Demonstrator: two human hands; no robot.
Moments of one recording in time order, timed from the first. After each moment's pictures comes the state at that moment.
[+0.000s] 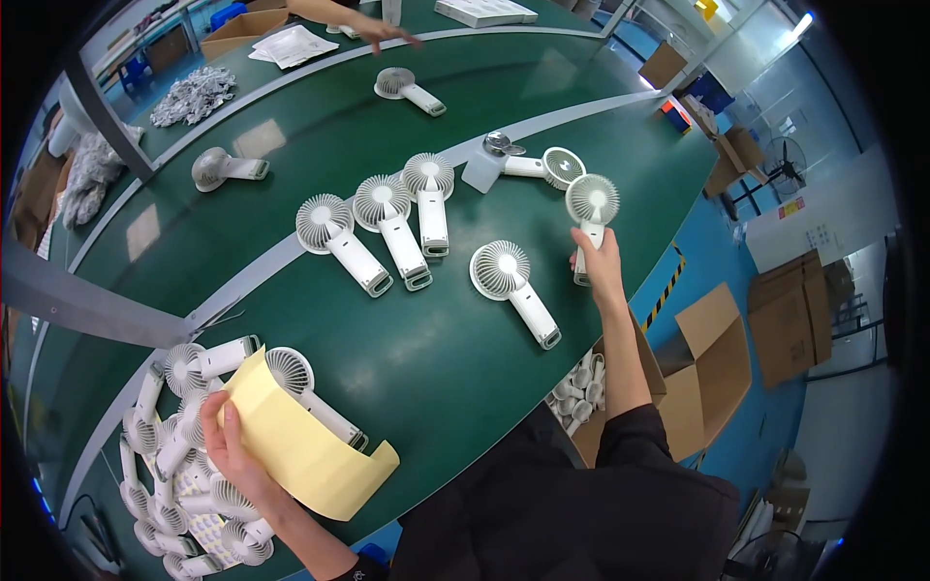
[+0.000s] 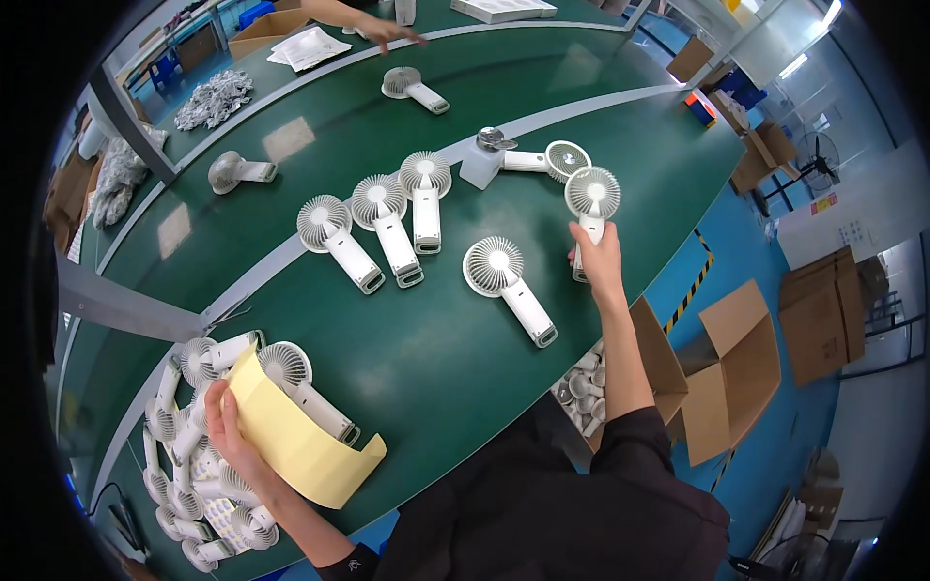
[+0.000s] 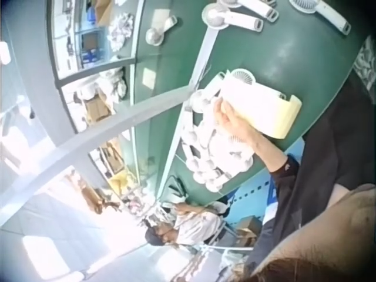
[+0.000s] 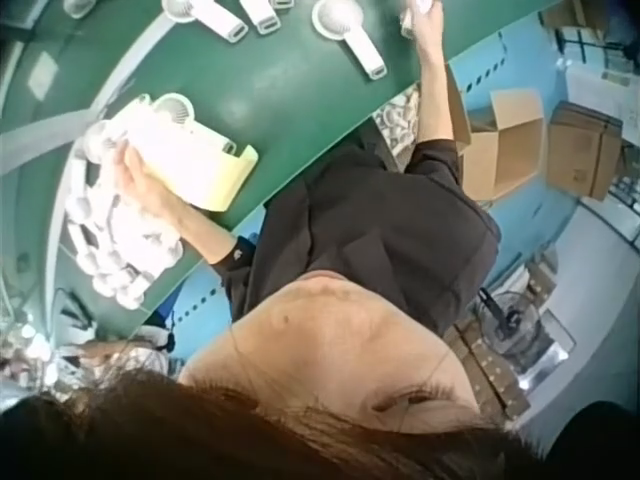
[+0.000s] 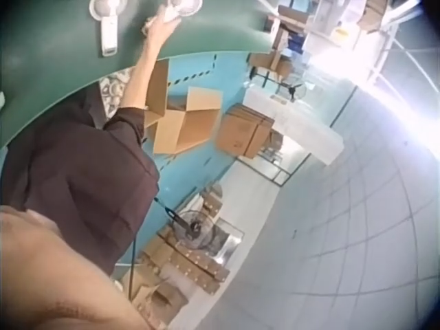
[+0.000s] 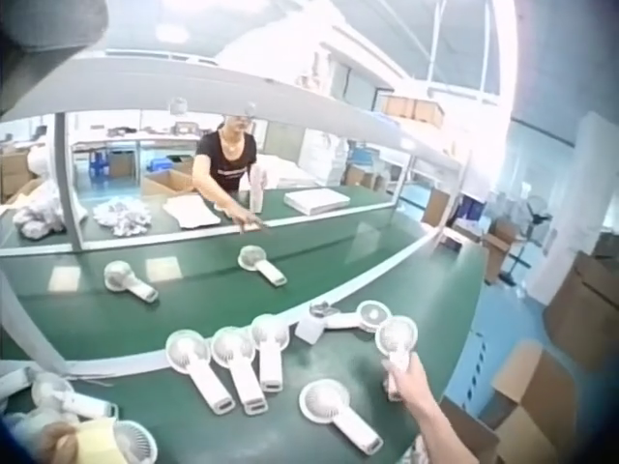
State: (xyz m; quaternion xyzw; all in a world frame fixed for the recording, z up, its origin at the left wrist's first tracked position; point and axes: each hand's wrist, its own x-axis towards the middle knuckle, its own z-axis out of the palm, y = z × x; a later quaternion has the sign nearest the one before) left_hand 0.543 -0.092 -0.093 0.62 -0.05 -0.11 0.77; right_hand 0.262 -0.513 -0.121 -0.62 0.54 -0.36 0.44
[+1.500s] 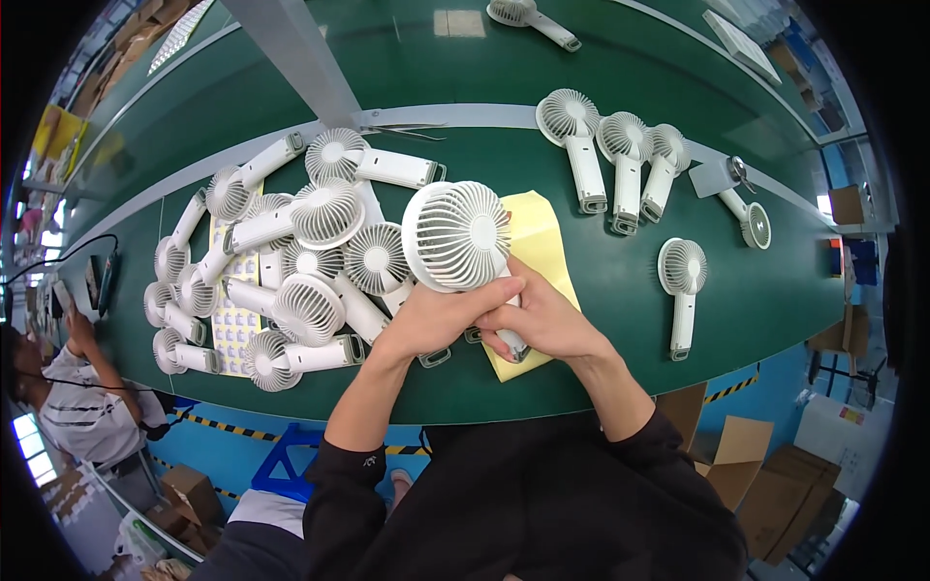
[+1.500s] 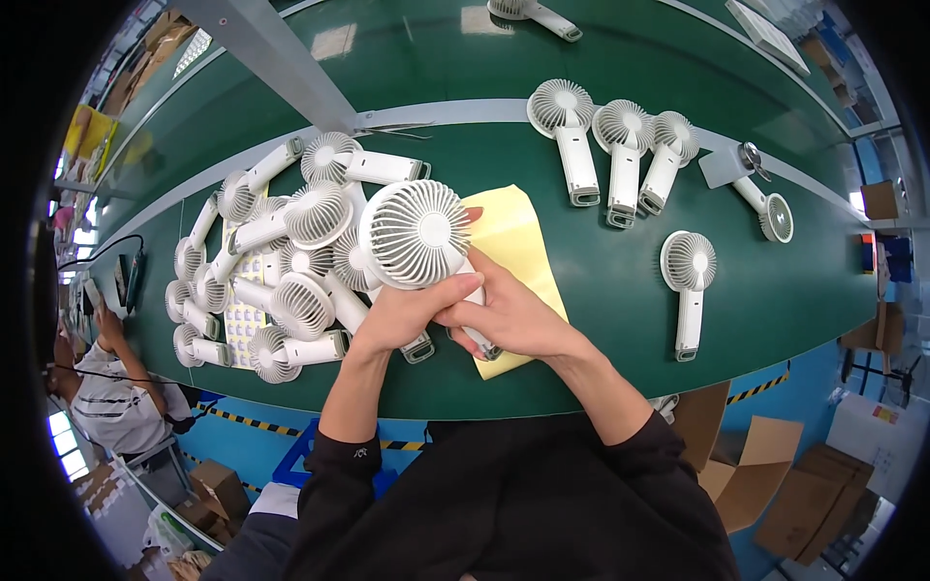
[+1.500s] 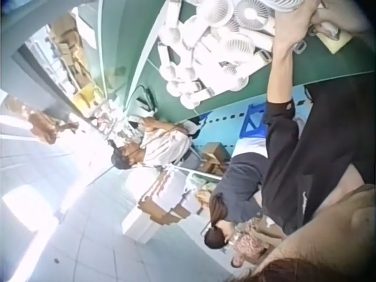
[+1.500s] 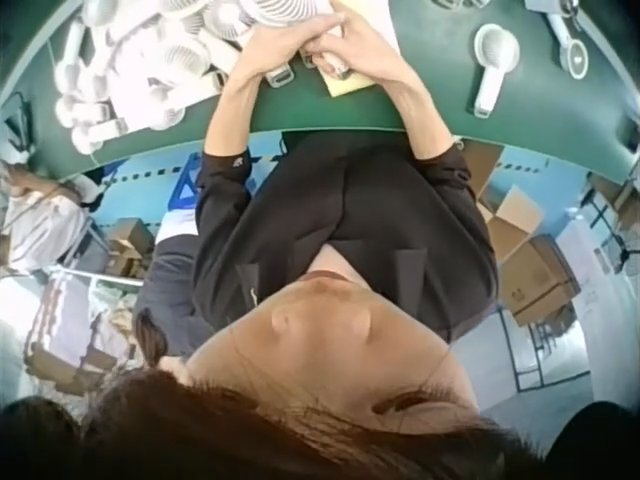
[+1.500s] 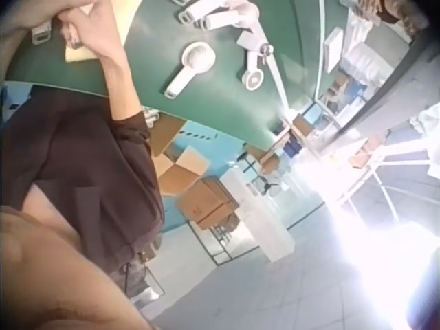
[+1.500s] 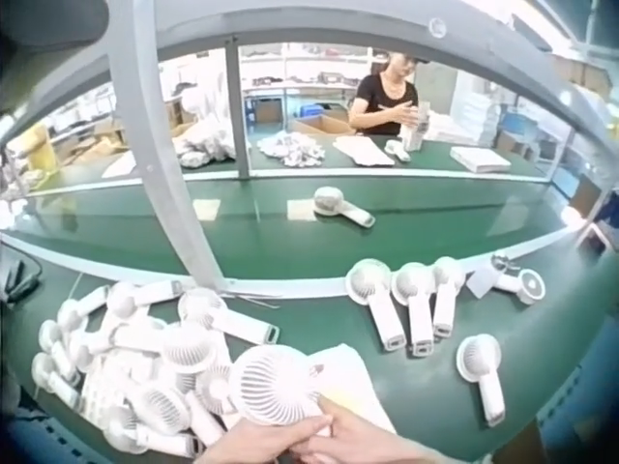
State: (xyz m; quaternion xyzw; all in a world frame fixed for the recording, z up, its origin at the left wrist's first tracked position) left_hand 0.514 -0.111 -0.091 0.53 -0.15 -0.41 0.72; right_hand 0.439 -0.260 -0.081 -0.53 0.07 0.20 0.82
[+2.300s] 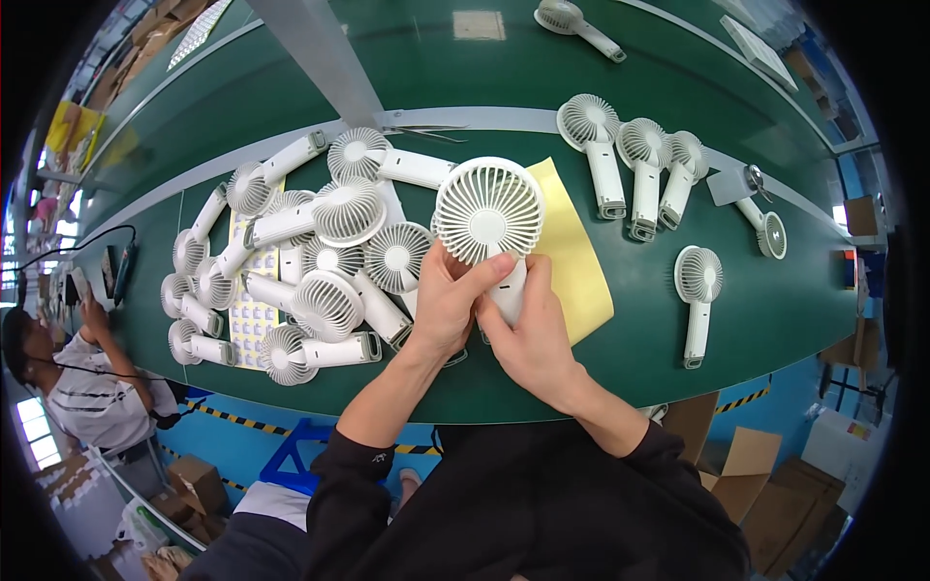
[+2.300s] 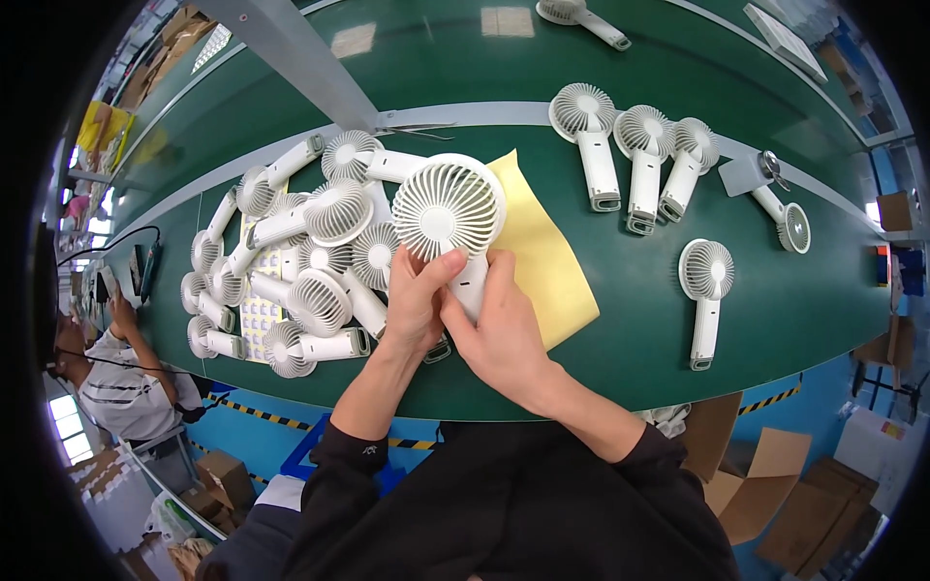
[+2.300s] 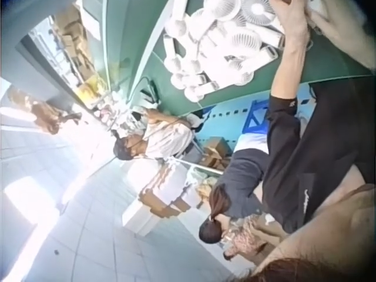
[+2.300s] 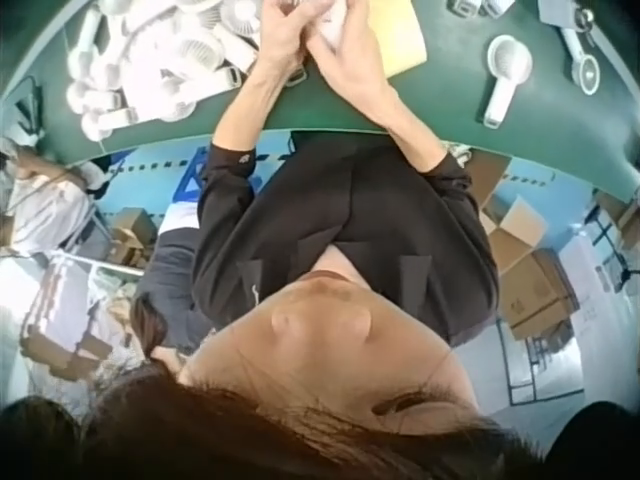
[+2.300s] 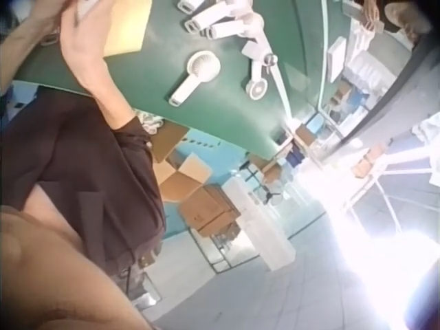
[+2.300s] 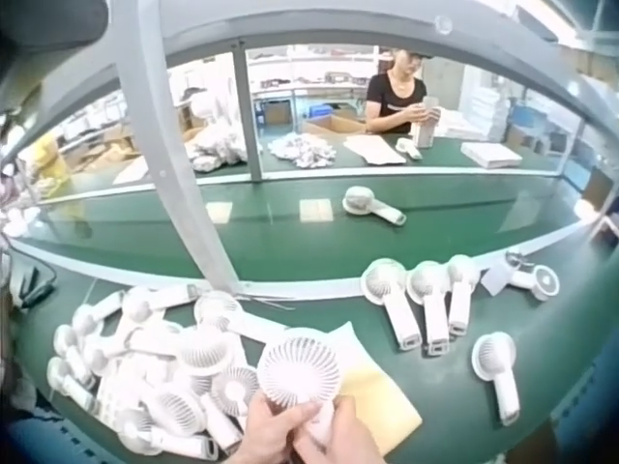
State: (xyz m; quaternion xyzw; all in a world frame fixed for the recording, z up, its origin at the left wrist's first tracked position) left_hand 0.508 -0.121 -0.103 0.42 -0.03 -0.29 0.86; right_hand 0.431 -0.214 -0.092 -0.80 0.12 -0.10 0.58
